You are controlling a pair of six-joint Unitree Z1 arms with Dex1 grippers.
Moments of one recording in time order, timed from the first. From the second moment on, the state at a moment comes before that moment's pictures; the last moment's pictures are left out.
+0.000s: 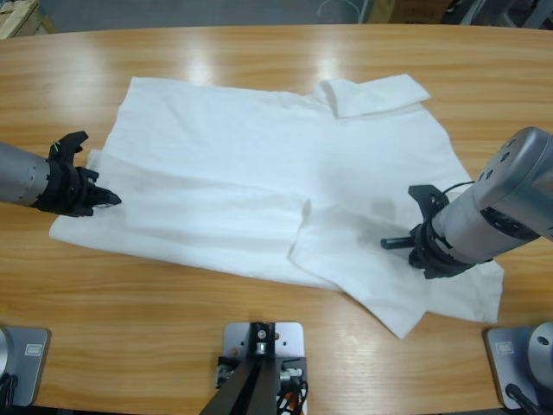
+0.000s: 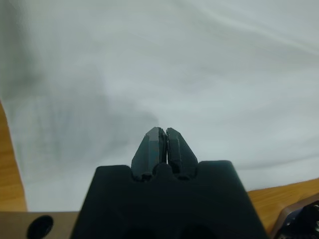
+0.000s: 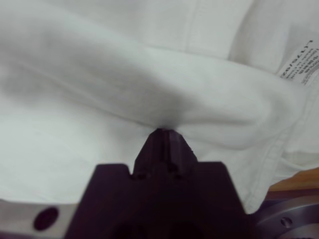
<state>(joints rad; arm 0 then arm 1) -0.45 1.65 -0.68 0.31 -0.13 -0.46 0.87 1.76 -0.84 0.71 0.04 0.80</state>
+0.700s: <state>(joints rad) -0.58 1.66 -0.67 0.47 -0.07 -0.87 0.87 1.72 -0.80 0.70 0.04 0.80</state>
